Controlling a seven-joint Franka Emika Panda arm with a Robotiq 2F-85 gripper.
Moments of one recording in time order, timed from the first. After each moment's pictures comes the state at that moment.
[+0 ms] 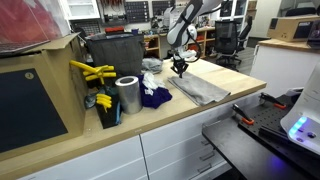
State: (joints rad) arm 0.20 0.71 -0.02 -1.72 -0.03 2.34 0.33
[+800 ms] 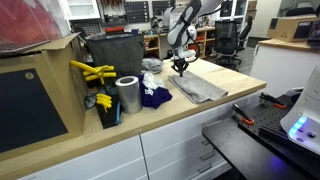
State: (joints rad) arm 0.21 0.75 -0.06 -1.67 -0.04 2.34 0.39
